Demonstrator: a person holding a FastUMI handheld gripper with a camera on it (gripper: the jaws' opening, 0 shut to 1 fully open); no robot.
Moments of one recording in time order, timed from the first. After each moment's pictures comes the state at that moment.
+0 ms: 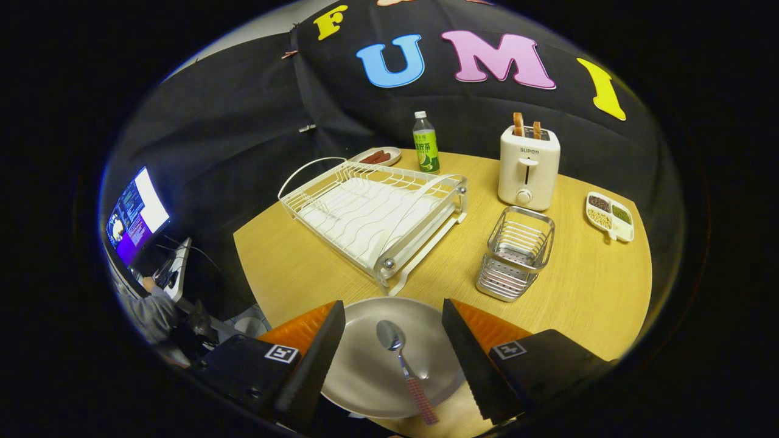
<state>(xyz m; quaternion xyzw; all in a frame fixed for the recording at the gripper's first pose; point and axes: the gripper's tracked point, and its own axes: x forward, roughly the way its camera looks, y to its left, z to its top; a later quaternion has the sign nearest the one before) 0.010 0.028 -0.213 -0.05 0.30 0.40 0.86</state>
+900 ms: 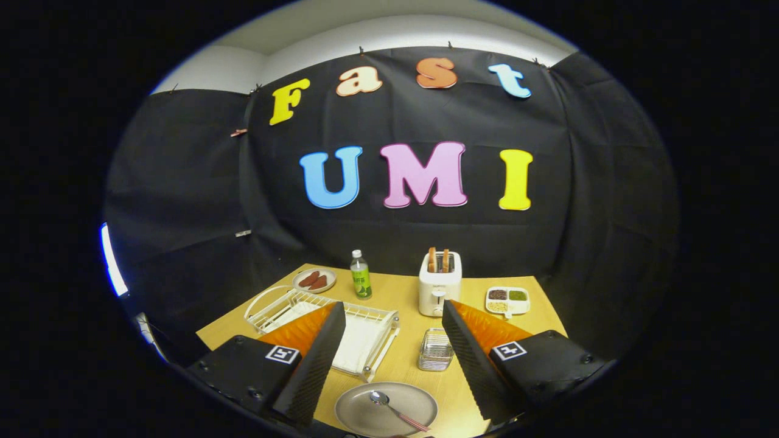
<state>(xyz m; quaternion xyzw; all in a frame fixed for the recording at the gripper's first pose) -0.008 0.005 0.020 0.01 0.06 0.17 0.98</state>
